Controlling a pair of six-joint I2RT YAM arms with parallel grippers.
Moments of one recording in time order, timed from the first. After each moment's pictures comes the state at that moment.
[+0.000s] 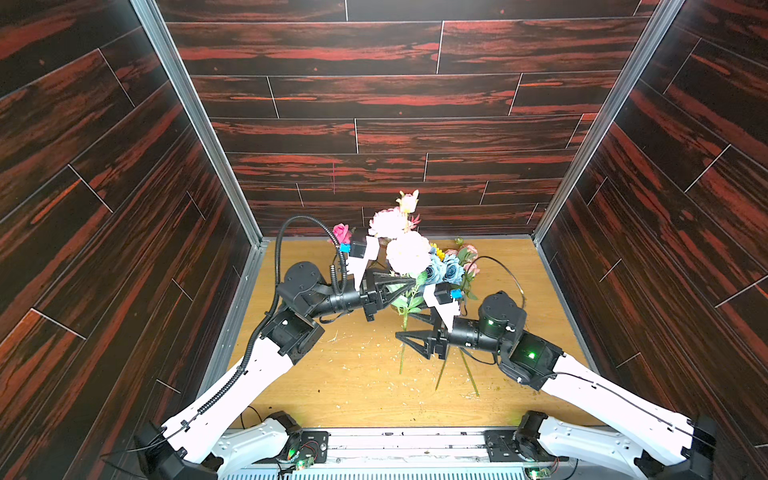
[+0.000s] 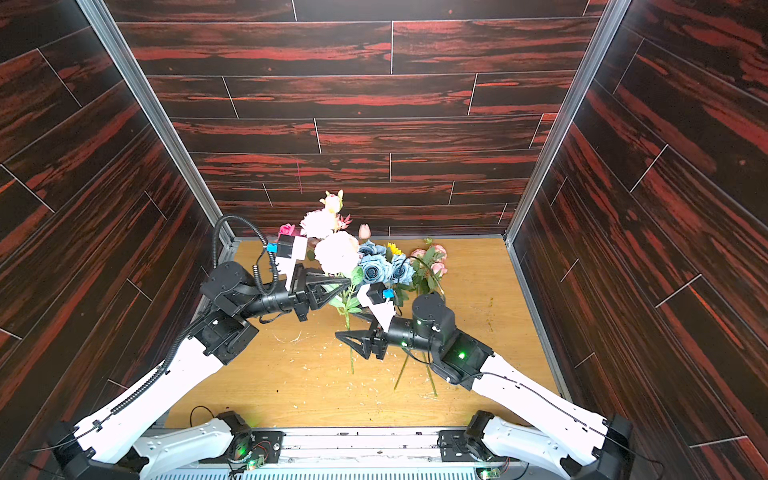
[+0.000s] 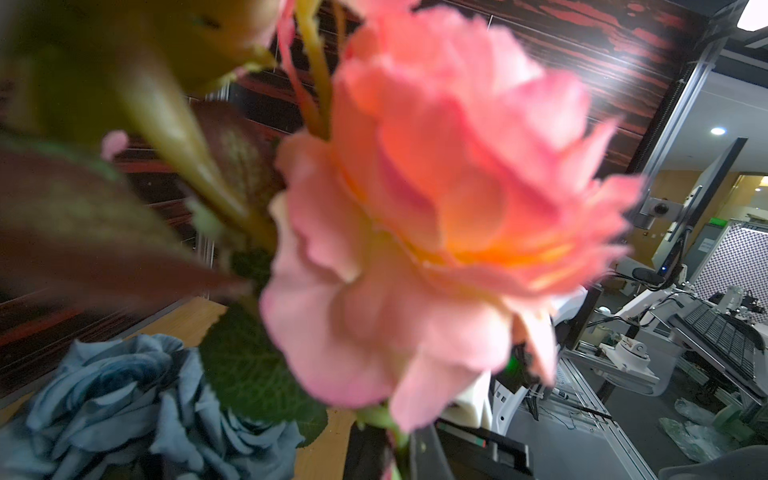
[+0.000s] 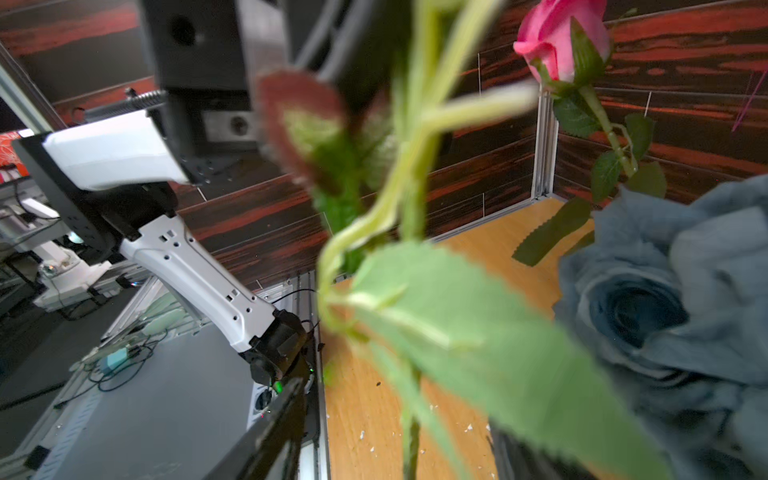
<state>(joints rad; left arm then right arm) -0.63 1.10 1.08 0.24 0.79 -0.42 0.93 1.02 0.91 -0.01 -0.43 0.15</state>
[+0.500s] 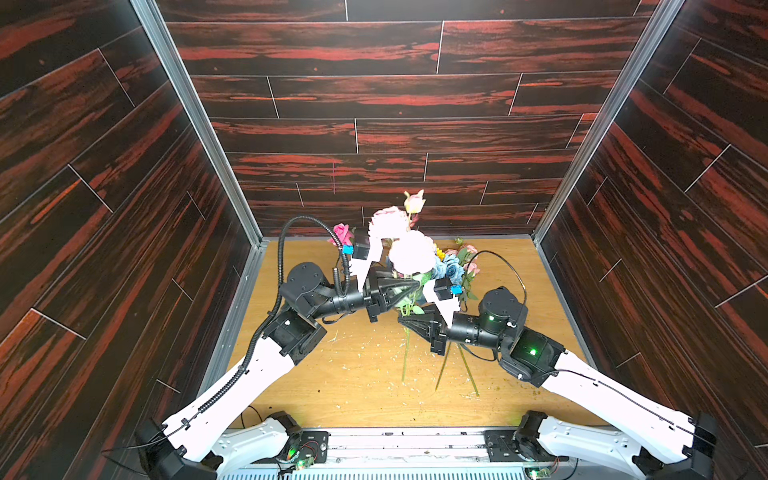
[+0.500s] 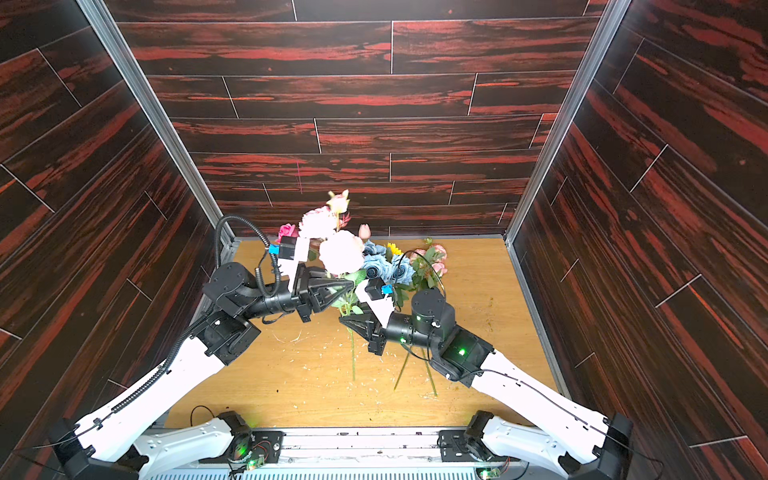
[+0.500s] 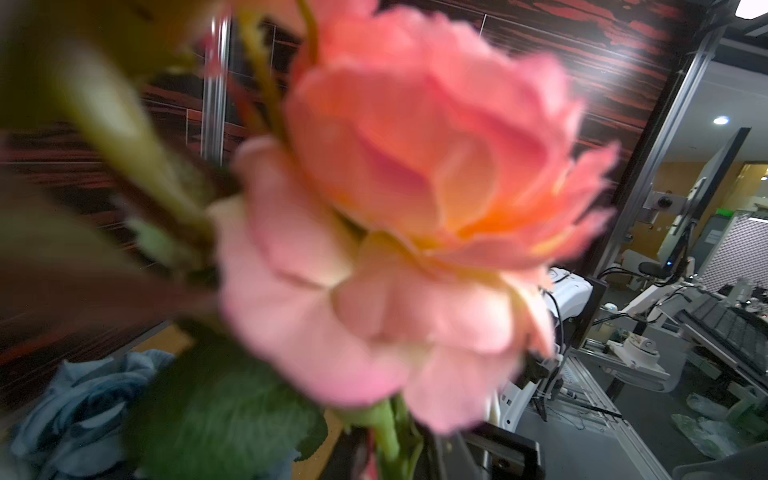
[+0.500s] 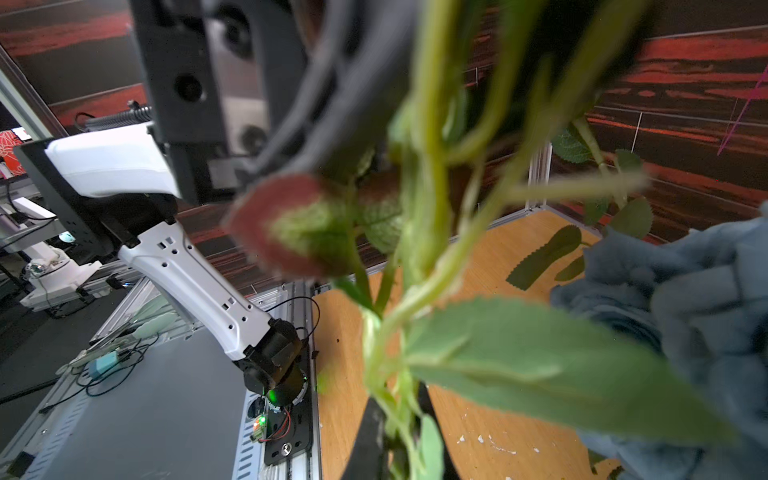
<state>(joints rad) -0.64 1.10 1.09 0.24 0.76 -0.38 0.93 1.03 0.96 -0.04 -0.42 0.13</state>
